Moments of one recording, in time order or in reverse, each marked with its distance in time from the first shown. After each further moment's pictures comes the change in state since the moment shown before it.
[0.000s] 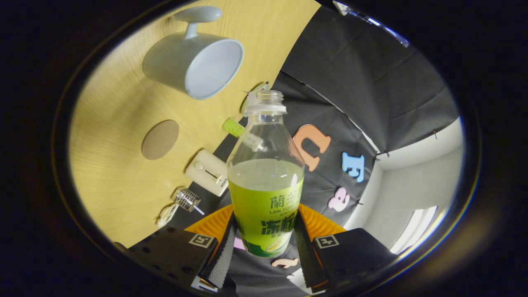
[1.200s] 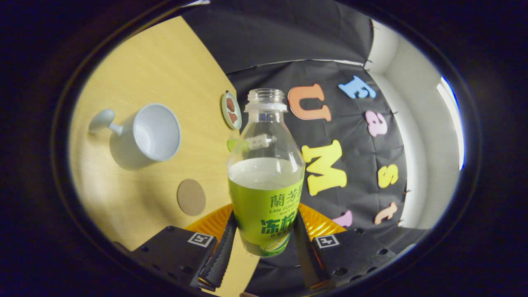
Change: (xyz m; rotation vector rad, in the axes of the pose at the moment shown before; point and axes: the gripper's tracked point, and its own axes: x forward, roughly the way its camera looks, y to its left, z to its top) arm -0.023 0.047 0.004 0.882 0.065 0.351
